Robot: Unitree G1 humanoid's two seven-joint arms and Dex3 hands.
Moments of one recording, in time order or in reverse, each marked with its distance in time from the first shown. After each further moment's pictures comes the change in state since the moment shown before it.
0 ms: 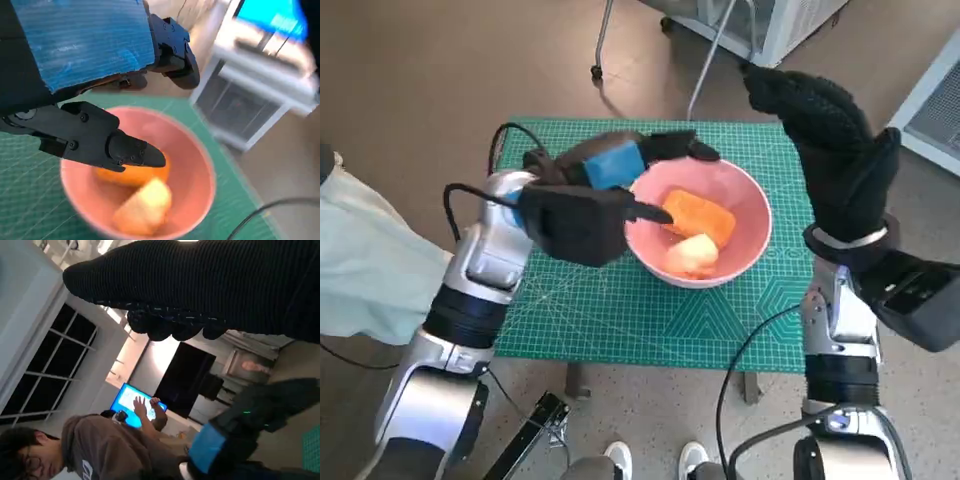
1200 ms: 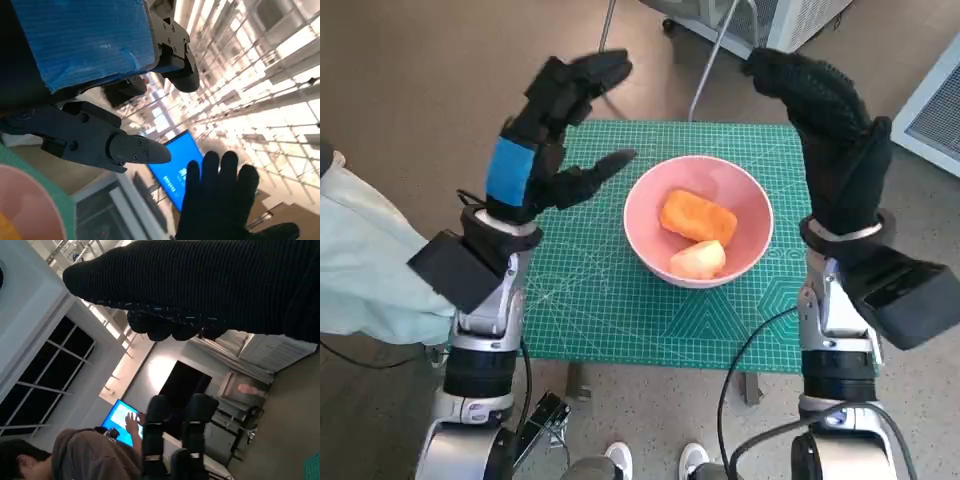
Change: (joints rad) left arm 0.262 -0.183 0.268 -0.241 -0.300 -0.172 0.373; right arm -0.034 0.001 0.018 0.006 -0.115 -0.033 -0.134
